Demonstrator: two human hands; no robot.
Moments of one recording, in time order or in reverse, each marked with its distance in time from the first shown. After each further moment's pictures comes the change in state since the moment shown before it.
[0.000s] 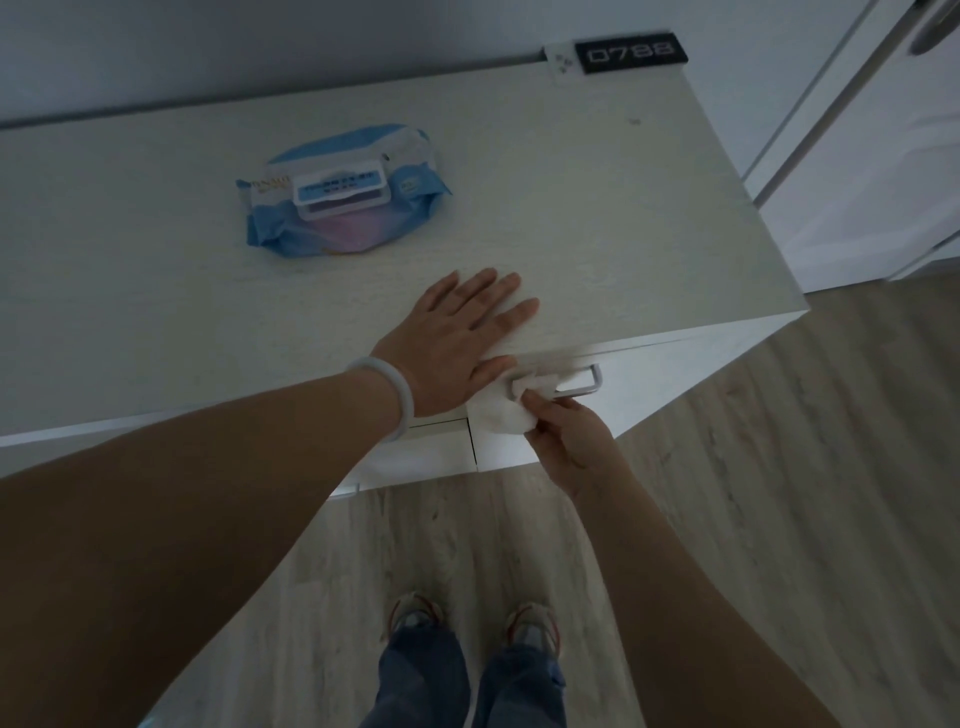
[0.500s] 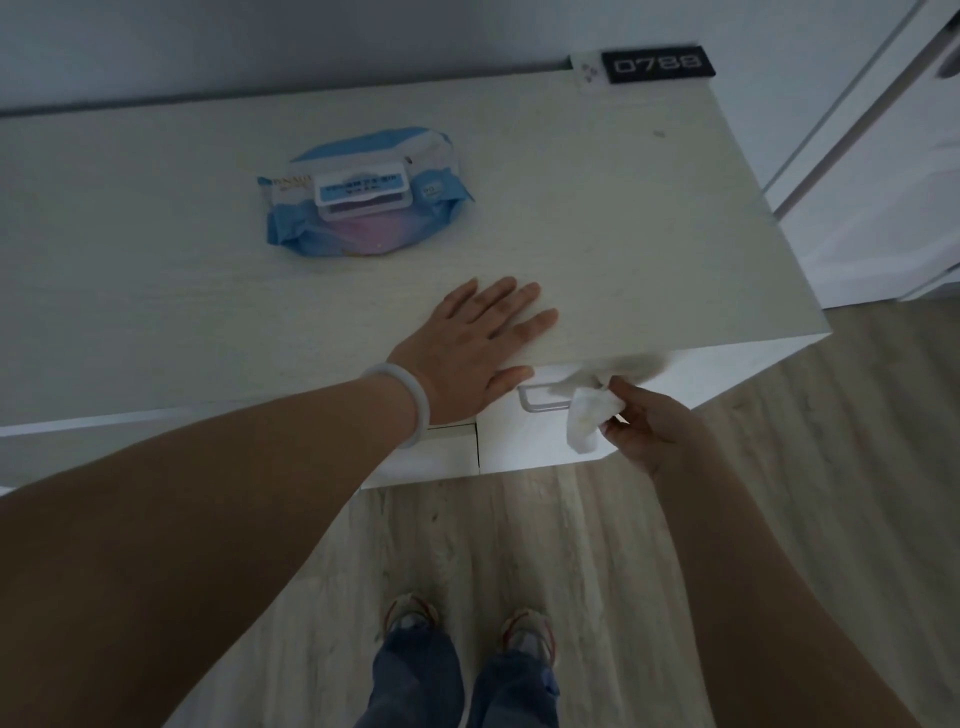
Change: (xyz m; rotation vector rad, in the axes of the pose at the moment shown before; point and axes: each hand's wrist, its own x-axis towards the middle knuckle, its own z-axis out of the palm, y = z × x) left_hand 0.001 -0.001 0.005 -0.006 0.011 0.006; right_hand 0.008 -0.068 -0.017 -0.014 0.284 0.017
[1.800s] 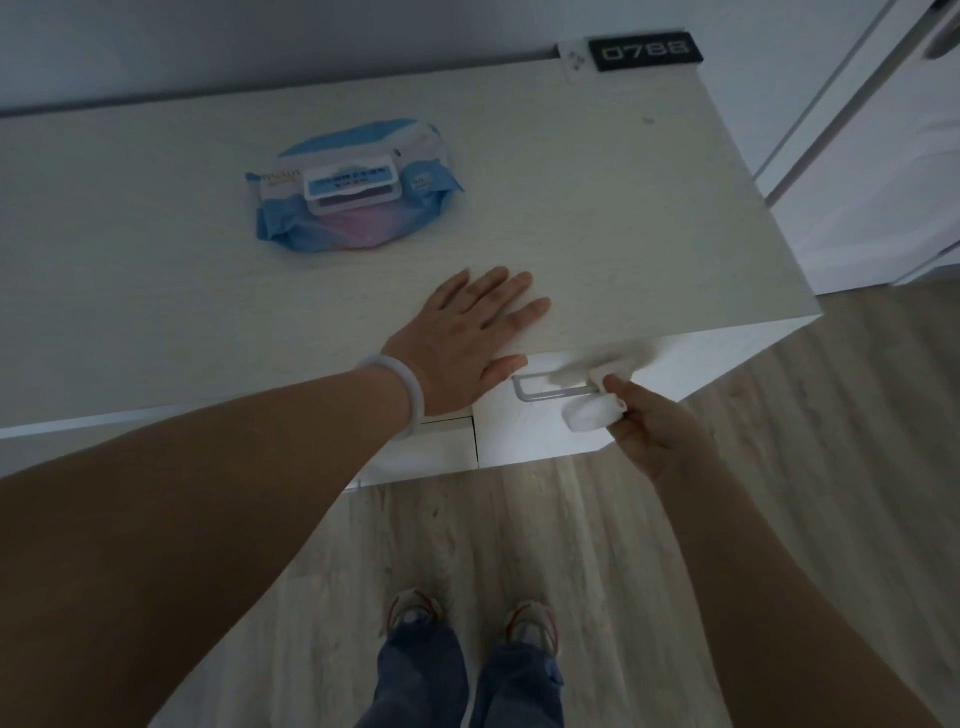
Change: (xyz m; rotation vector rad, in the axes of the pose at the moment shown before) left_hand -0.001 0.001 -0.003 0.017 0.020 -0.002; right_hand -0.001 0.008 -0.016 0.006 -0.098 -0.095
